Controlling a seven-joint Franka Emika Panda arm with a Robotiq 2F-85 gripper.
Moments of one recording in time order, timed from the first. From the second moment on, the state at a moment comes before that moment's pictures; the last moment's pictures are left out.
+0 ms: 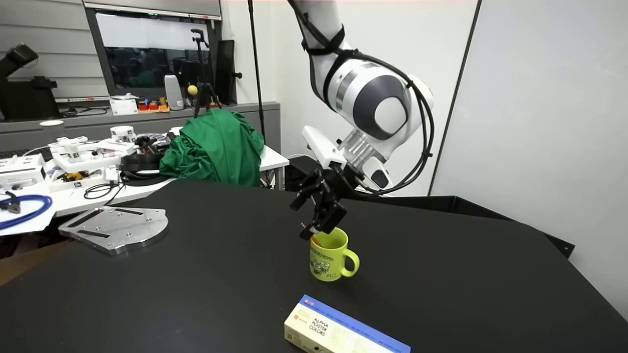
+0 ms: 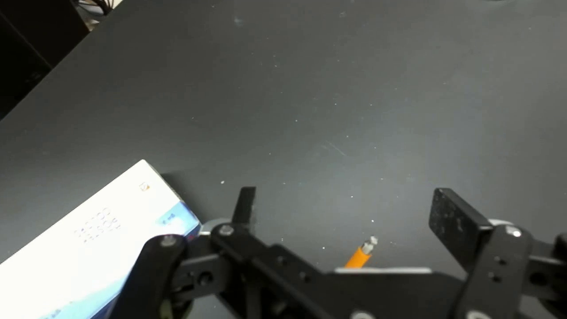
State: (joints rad) arm -0.31 0.74 -0.13 -1.78 0.59 1.94 0.23
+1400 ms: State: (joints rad) arm -0.33 0.94 -0.18 -1.55 0.84 1.82 0.56
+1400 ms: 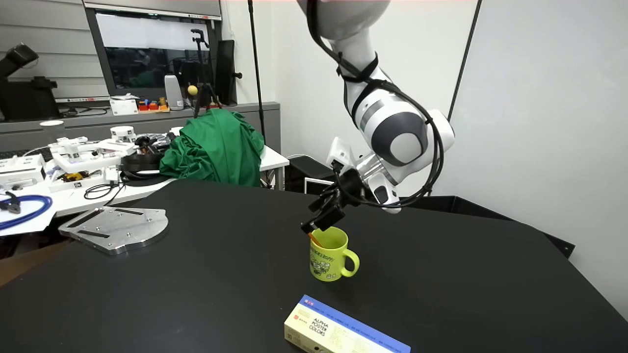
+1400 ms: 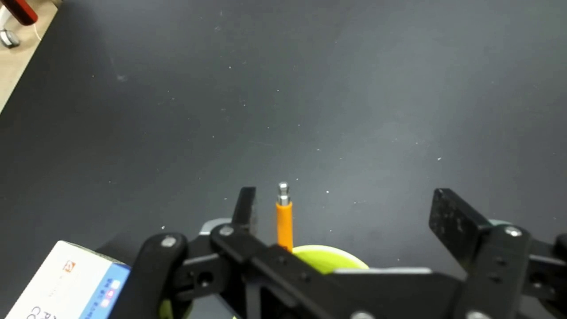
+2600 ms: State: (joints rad) arm -0.33 0.99 -0.19 -1.52 0.84 1.79 0.57
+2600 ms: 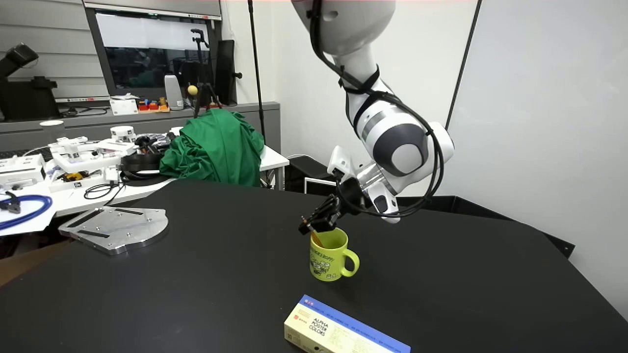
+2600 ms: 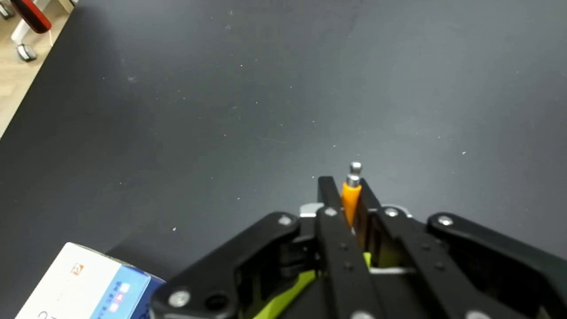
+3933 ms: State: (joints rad) arm -0.22 0.83 -0.18 -1.58 0.82 1.67 0.56
